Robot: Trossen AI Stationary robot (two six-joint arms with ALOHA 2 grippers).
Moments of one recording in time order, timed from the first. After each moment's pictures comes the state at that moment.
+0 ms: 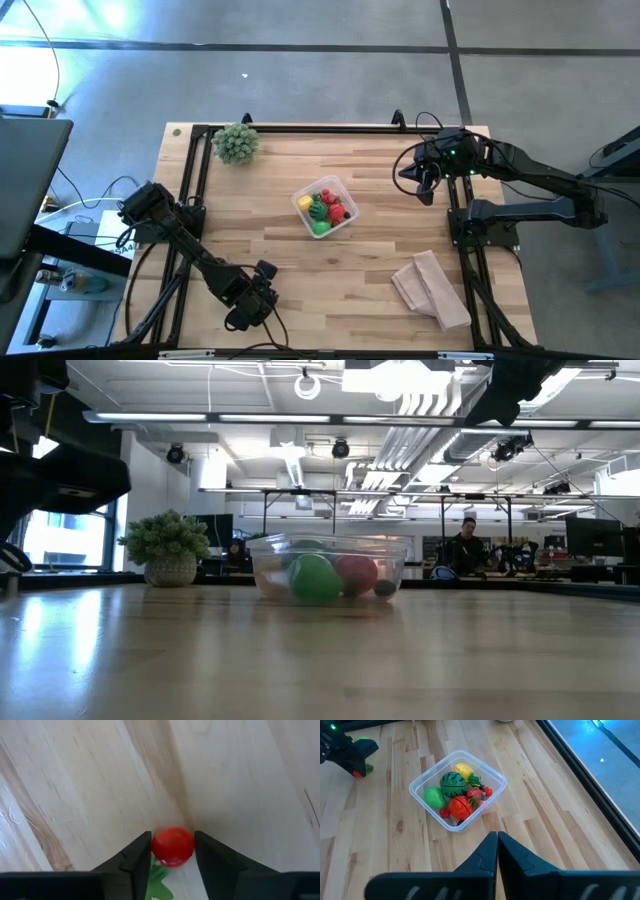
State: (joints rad) left arm -0.62 1.80 1.00 -0.53 -0.14 -0.27; right arm -0.35 0.86 0.97 -0.80 -0.12 -0.02
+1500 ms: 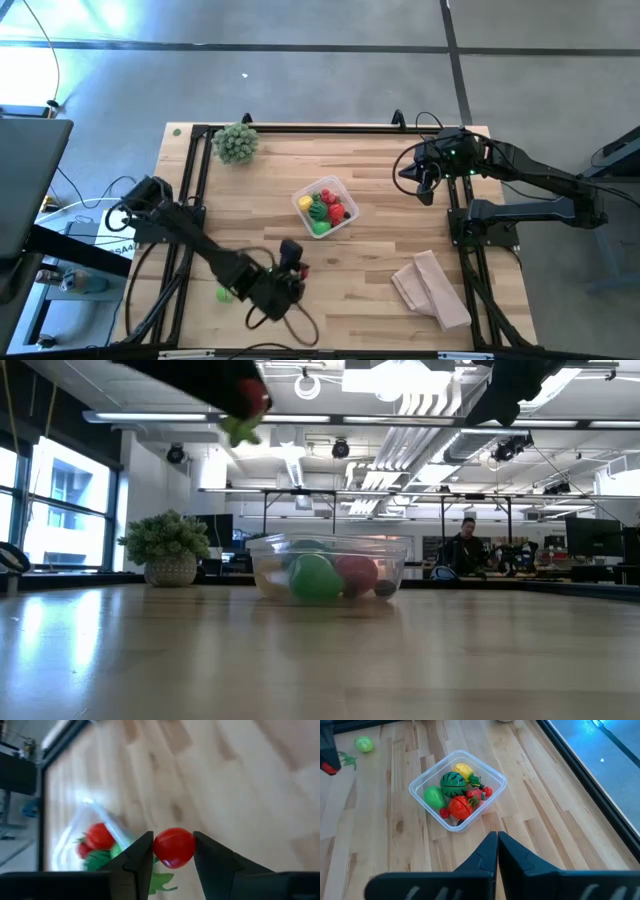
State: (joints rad) left arm -0.52 1.76 1.30 -0.58 -0.67 0.04; right arm -0.35 0.86 0.97 -0.80 -0.12 -0.02
